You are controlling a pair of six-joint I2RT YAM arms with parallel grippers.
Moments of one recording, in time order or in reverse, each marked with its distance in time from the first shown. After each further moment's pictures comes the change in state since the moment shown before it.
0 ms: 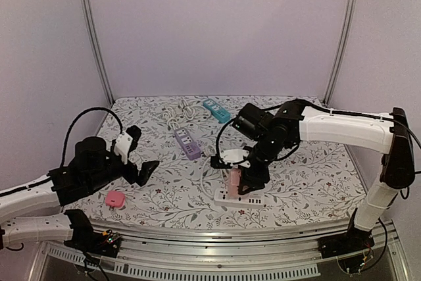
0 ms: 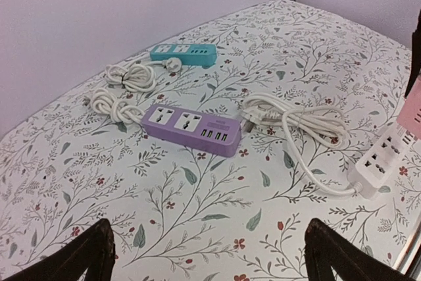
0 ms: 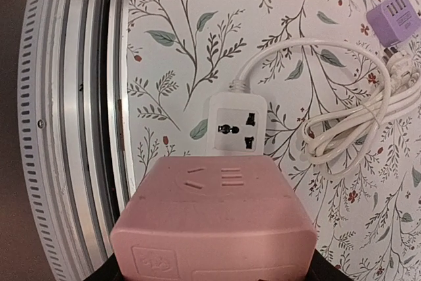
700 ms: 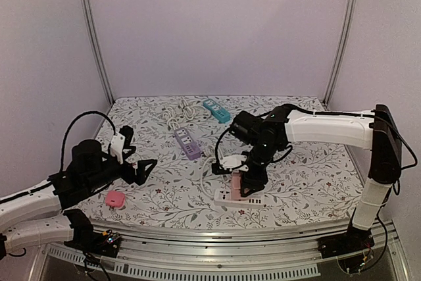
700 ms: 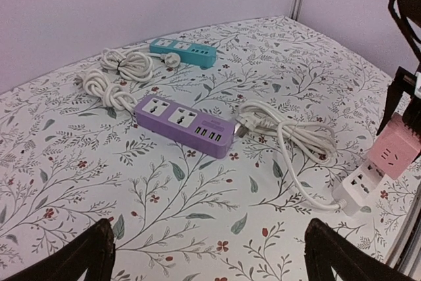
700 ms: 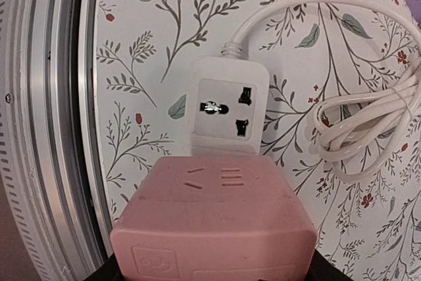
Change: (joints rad) left arm 0.127 -0.051 -0.091 0.077 0.105 -0.175; right arm -0.042 0.133 0.001 -0.024 0.012 -0.116
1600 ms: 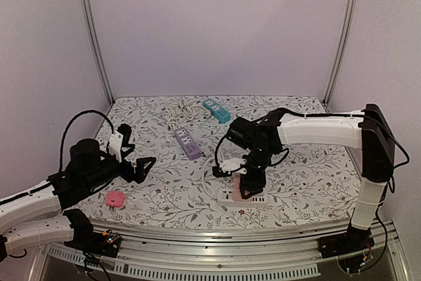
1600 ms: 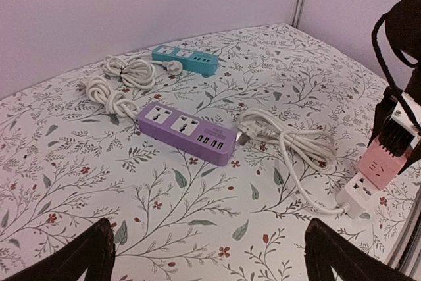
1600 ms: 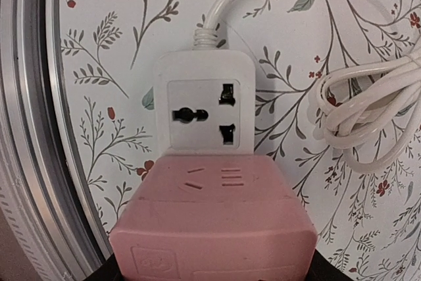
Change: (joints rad) left arm 0.019 -0.009 -0.001 0.019 0.015 0.001; right arm -0.003 0.062 0.002 -0.009 0.064 0.064
